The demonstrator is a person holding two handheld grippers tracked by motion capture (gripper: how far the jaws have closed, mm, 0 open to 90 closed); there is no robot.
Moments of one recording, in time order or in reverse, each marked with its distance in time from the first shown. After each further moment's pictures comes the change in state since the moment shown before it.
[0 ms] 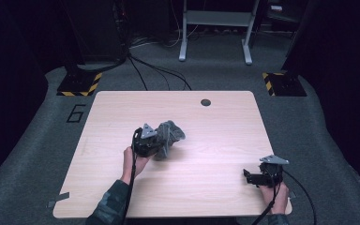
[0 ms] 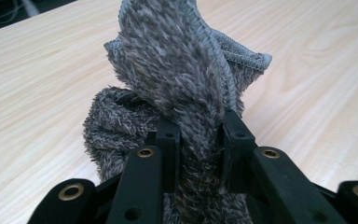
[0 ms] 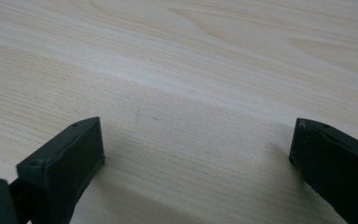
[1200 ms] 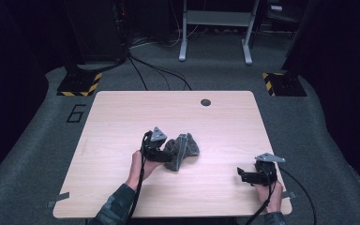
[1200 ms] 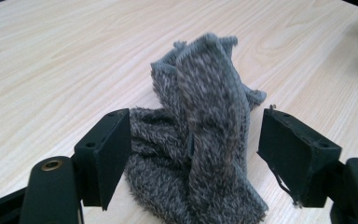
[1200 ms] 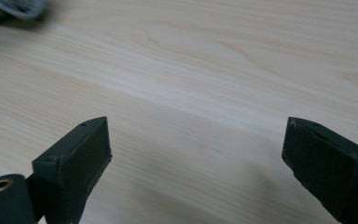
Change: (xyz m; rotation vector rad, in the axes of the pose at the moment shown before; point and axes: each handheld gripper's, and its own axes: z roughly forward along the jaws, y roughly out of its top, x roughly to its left) left arm -0.027 0.015 0.001 0.032 -0.059 -0.013; right arm 0.026 0.019 -0.005 -0.036 0.100 0.011
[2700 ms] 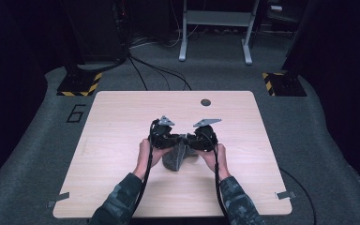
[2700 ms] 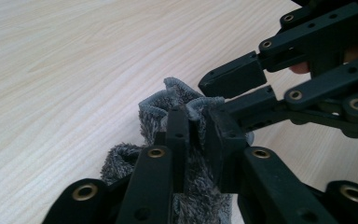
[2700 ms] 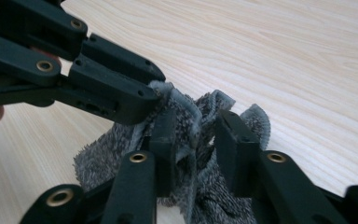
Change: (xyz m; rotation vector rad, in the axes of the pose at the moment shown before) left arm 0.008 0.036 0.020 0.073 -0.071 -0.064; right arm 0.133 0.140 0.086 0.012 0.354 -0.164
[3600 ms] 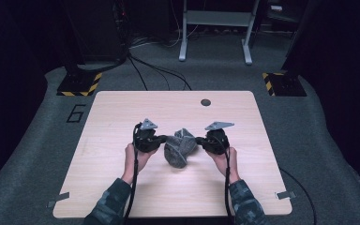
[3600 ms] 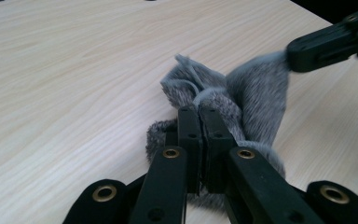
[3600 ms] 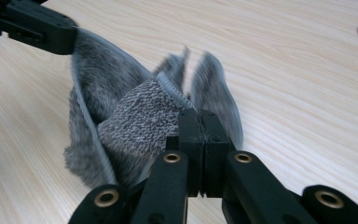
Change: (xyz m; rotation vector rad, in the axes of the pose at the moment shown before) left arm 0.028 -0.037 -0.037 -0.088 0.071 -0.066; right arm -0.015 -0.021 -0.036 -0.038 -0.074 -0.003
